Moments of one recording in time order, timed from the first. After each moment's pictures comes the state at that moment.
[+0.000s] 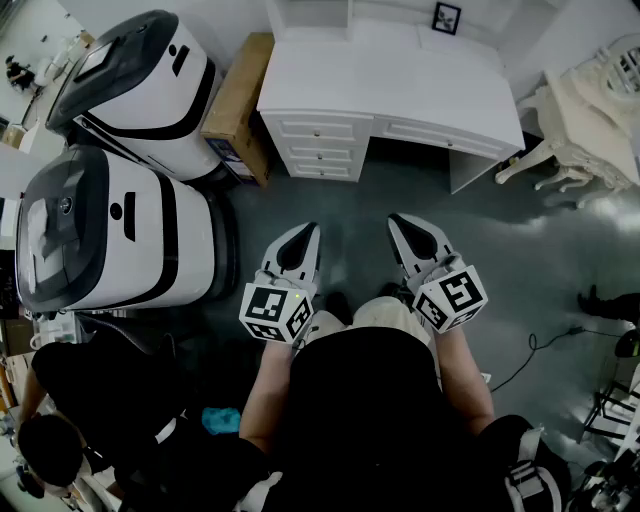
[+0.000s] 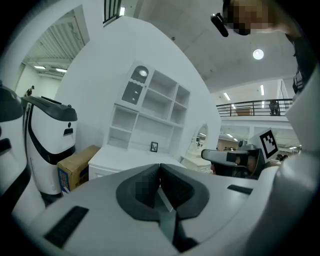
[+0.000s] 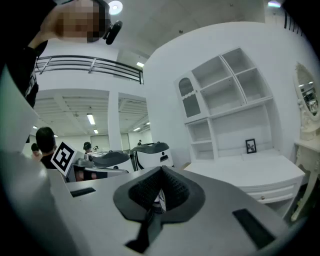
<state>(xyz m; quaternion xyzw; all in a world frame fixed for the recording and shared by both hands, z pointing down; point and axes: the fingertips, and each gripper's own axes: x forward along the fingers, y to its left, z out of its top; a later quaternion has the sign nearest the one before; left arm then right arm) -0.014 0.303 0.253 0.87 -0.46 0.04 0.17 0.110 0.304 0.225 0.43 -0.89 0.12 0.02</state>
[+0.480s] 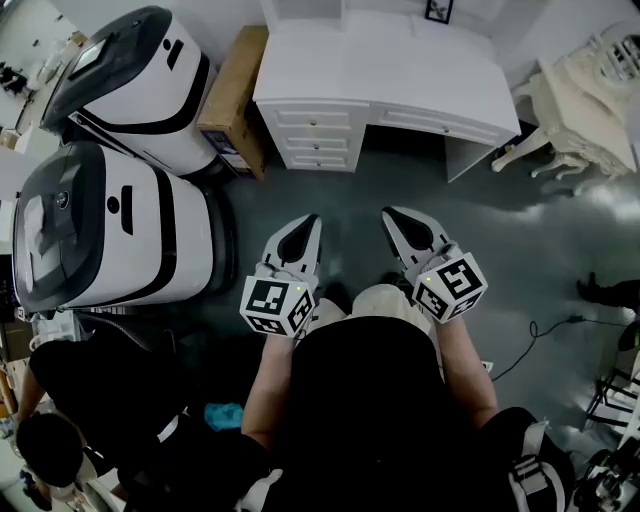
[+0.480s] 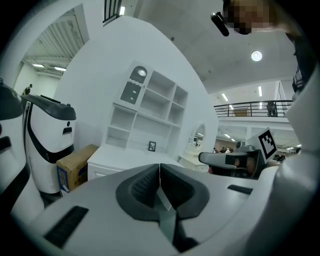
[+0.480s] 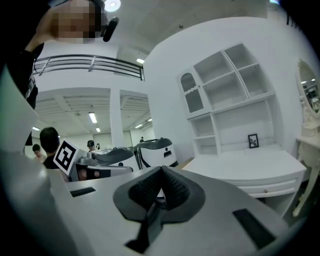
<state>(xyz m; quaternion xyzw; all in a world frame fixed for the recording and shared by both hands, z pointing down) -0.018 0.323 0.258 0.87 -0.45 0.03 0.17 0.094 0.326 0.236 0.42 -0.90 0.14 0.03</state>
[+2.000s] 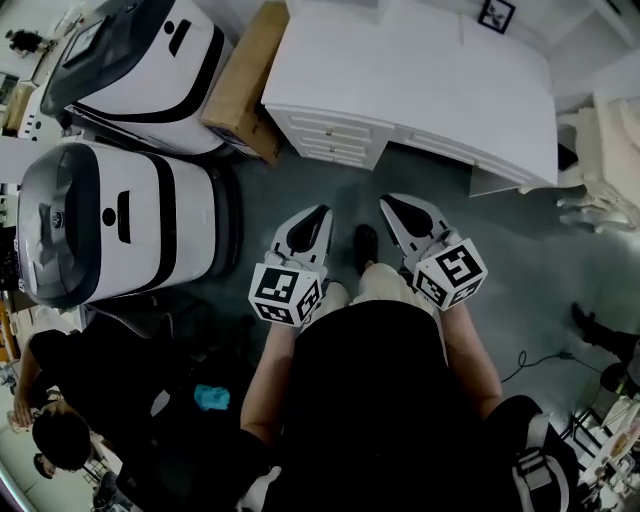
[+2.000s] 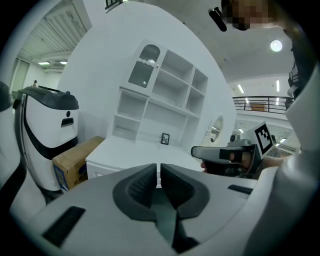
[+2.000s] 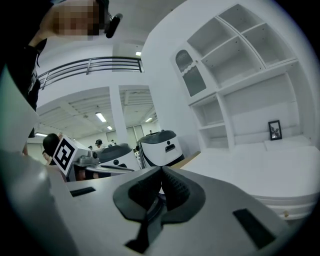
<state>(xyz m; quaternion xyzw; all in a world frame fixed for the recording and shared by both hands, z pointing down) 0.022 0.140 0.305 0.84 -0.50 0.08 0.21 0.110 0.120 0.280 0.33 -0.93 0.17 0.06</state>
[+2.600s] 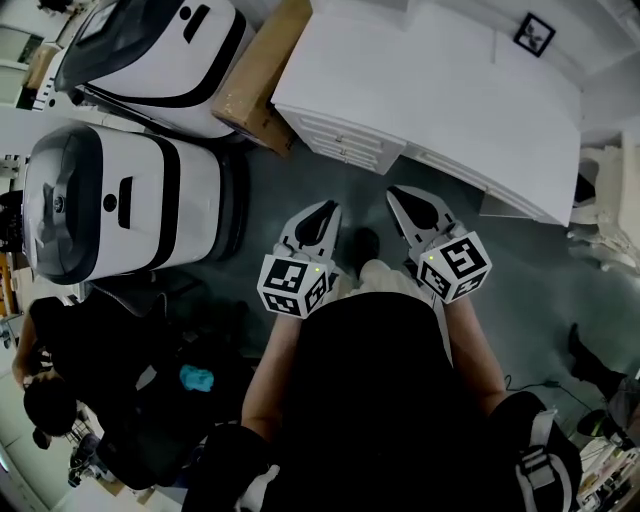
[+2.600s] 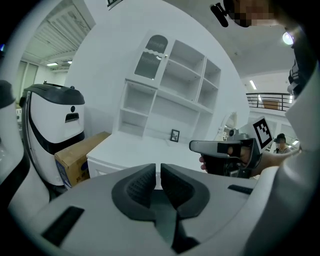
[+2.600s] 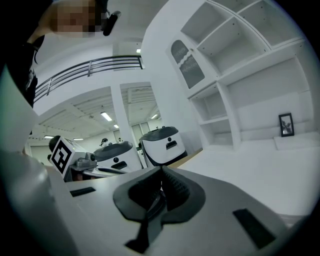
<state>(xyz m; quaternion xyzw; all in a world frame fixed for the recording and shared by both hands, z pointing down) 0.048 0.072 0.334 0.80 -0.54 0.10 0.23 0.129 0.034 0.304 0.28 -0.94 0.19 0.08</state>
